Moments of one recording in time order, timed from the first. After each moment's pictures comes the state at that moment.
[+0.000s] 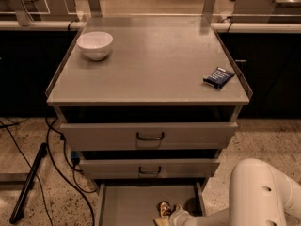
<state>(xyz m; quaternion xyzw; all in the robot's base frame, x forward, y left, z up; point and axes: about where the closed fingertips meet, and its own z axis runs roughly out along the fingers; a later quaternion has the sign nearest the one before) 0.456 -0.097 0.152 -0.24 0.91 0.13 0.31</state>
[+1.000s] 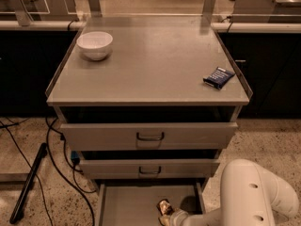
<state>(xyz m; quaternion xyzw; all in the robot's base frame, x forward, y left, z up) 0.455 -0.104 0.117 -0.23 0.92 0.13 0.28</state>
